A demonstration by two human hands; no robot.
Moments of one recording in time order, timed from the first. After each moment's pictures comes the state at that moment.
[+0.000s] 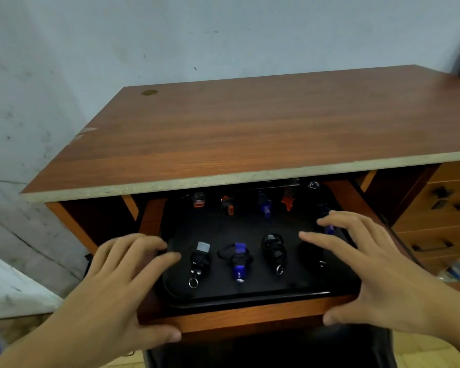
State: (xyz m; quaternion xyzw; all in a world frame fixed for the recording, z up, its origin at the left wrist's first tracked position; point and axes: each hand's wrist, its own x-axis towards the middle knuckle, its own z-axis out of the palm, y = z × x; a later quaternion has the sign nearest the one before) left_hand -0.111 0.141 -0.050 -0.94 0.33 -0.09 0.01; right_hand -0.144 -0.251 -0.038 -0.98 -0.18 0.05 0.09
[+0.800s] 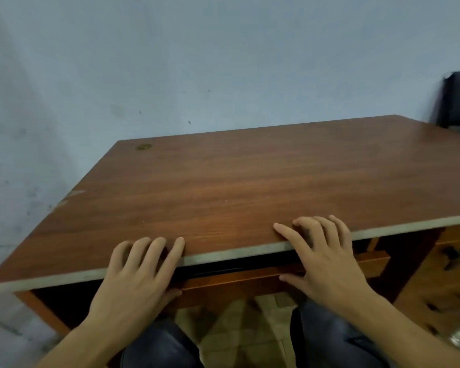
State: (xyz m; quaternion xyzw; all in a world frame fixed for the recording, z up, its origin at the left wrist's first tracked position) left_hand 0.024 0.106 -0.044 -0.93 0.26 -0.22 0.14; right_hand -0.007 -0.233 -0.060 -0.97 -0.09 -0.24 -0.02
